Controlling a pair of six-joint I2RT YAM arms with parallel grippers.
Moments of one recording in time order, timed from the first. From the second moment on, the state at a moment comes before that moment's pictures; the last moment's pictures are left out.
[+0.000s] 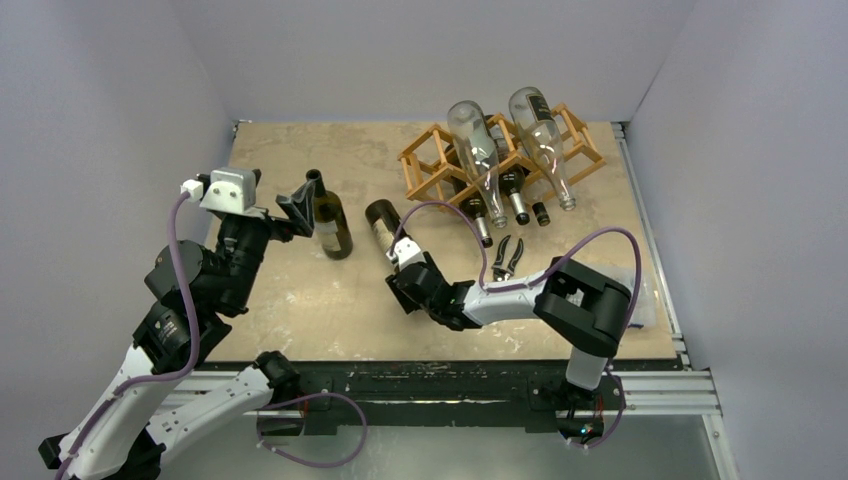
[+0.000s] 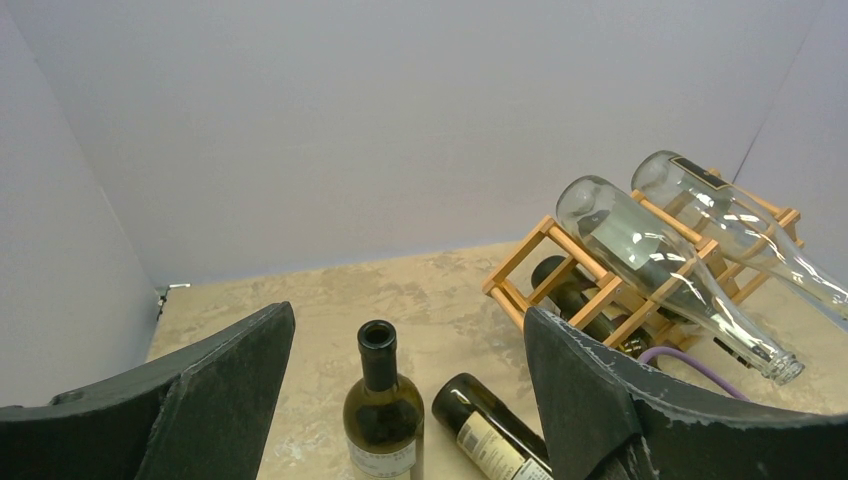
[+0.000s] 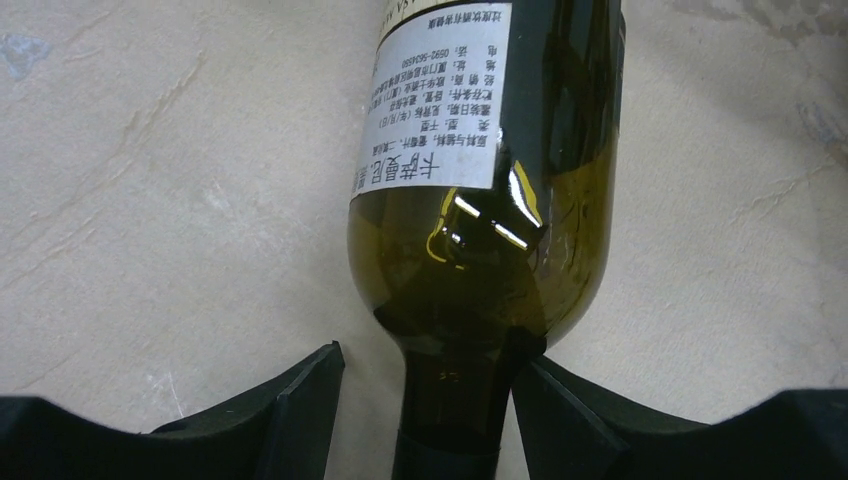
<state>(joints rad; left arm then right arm) -0.76 0.64 1.13 -0.28 -0.55 0.09 1.11 1.77 0.86 0.19 0.49 0.25</state>
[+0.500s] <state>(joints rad) -0.76 0.64 1.13 -0.28 -0.55 0.09 1.10 1.79 0.91 0.18 0.52 0.23</state>
